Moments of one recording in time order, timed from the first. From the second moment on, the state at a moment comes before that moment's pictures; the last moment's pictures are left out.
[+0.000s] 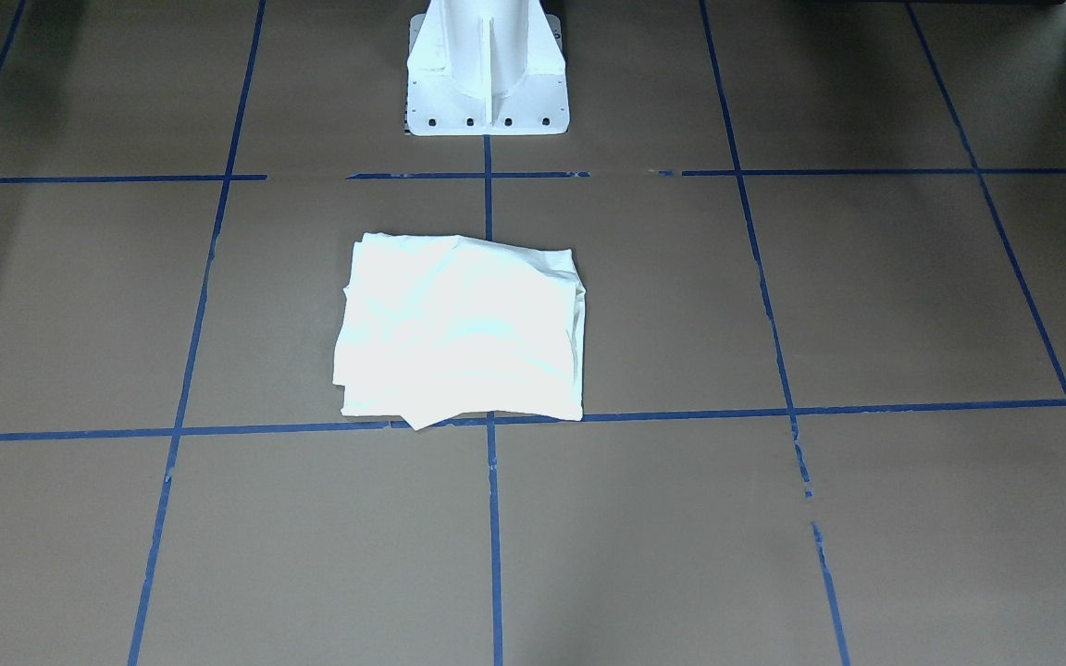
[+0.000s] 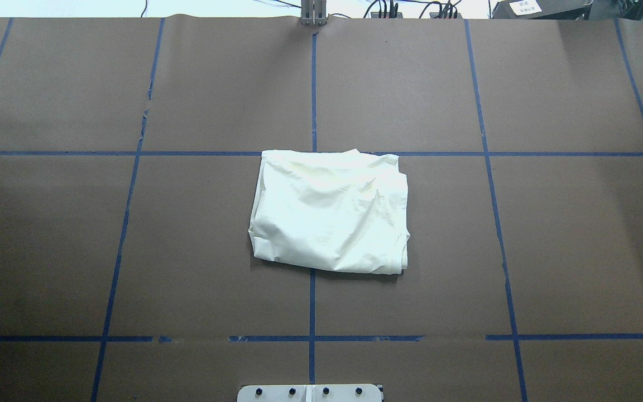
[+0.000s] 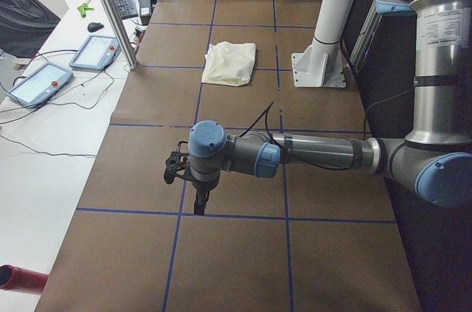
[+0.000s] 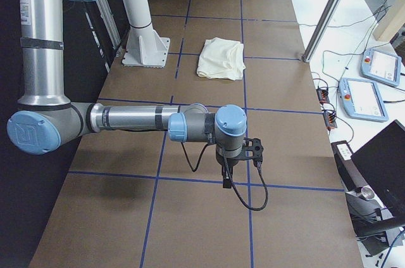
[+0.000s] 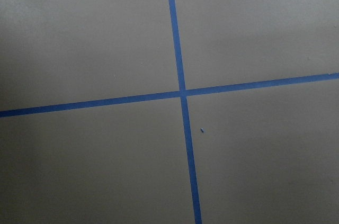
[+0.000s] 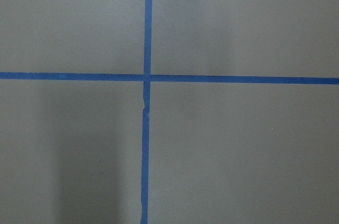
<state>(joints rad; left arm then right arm) -1.58 -1.48 -1.71 -1.70 -2.35 -0.02 1.60 -1.62 1.68 -1.59 2.28 0.00</state>
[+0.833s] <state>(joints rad) -1.58 -1.48 -1.67 -1.72 -2.35 -0.02 1.59 -1.64 1.68 -1.59 2.28 -0.01</state>
